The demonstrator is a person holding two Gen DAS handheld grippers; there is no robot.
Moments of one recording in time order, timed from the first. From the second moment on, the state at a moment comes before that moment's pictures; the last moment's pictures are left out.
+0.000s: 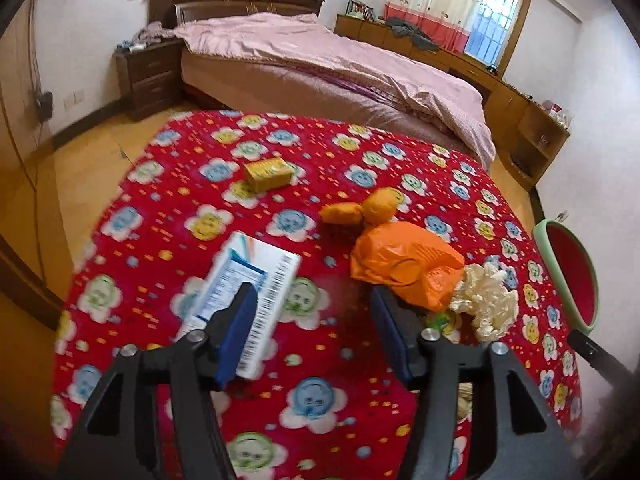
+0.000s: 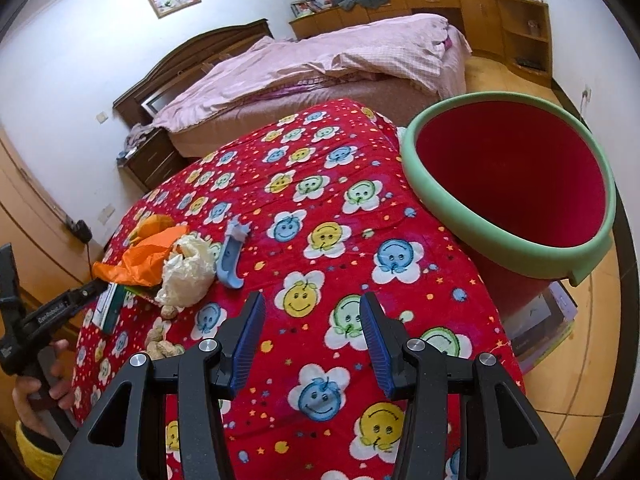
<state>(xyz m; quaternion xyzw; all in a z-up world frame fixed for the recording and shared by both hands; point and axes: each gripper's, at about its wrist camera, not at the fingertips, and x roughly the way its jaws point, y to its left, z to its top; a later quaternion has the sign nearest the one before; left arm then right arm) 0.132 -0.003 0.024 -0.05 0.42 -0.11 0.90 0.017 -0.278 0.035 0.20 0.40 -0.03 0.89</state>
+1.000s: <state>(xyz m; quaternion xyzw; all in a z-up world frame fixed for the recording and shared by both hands) 0.132 0.051 -0.006 -0.10 0.44 -0.04 0.89 0.067 -0.198 0.063 0.12 0.41 0.06 0.90</state>
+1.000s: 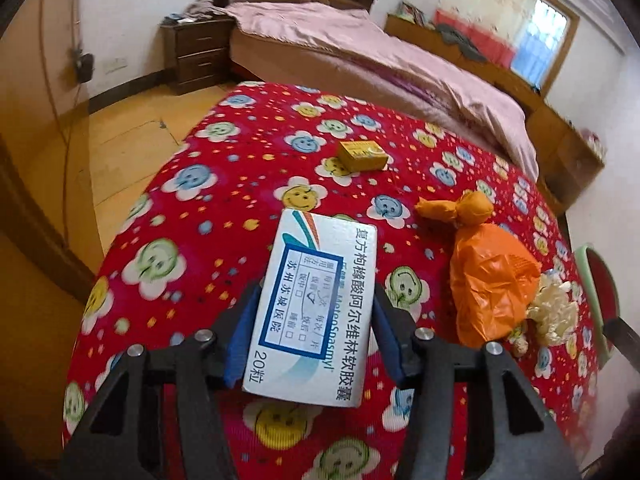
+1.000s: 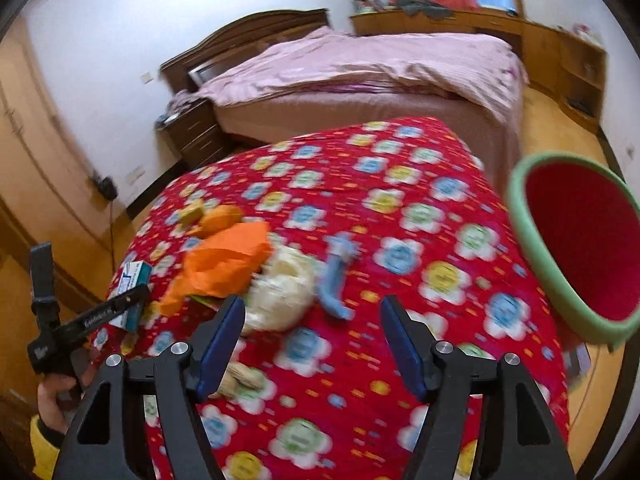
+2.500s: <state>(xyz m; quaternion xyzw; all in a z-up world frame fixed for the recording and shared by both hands) 0.109 0.056 0.004 -0.17 0.41 -0.08 0.89 0.167 -0.133 0.013 0.06 0.48 0.07 0.87</state>
